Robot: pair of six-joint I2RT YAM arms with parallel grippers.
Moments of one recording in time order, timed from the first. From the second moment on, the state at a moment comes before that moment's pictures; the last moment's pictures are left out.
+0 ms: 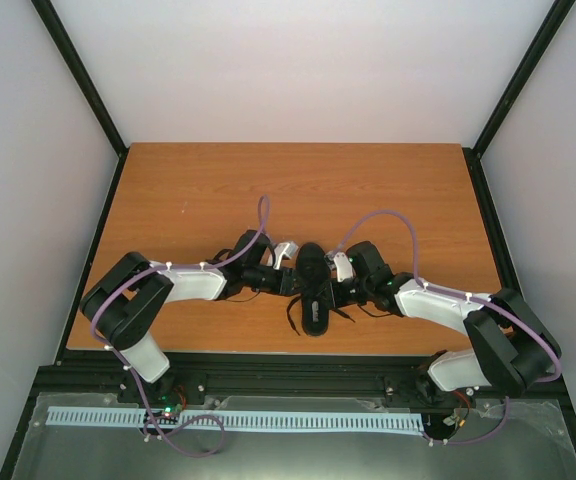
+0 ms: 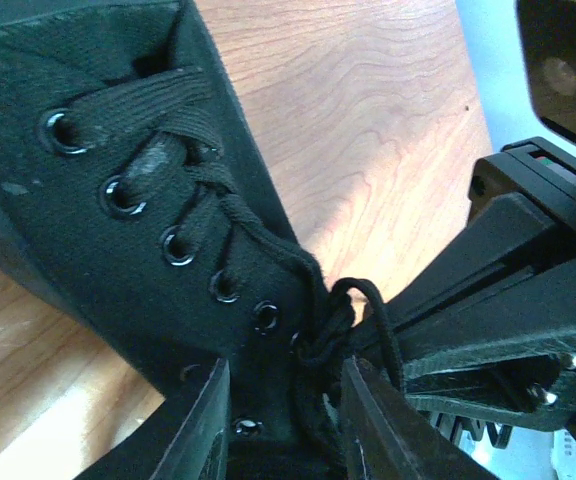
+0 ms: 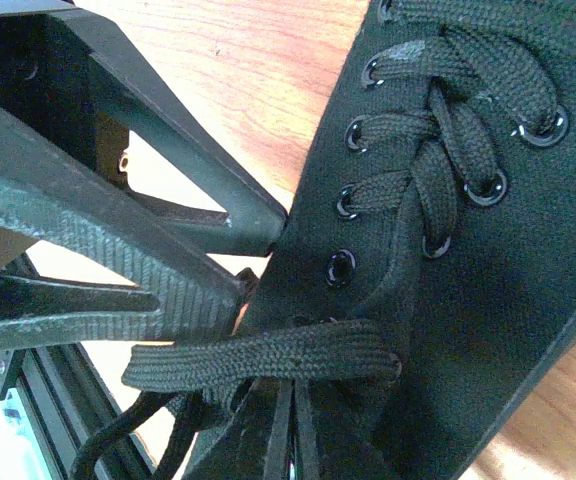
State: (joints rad) left arm -0.69 1.65 0.70 0.22 0.64 -0.61; right arm 0.62 1.37 0.54 -0.04 -0.50 0.43
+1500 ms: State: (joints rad) left arm -0.72 1.73 0.75 0.29 0.71 -0.62; right arm 0.62 1.37 0.54 -0.04 -0.51 0.43
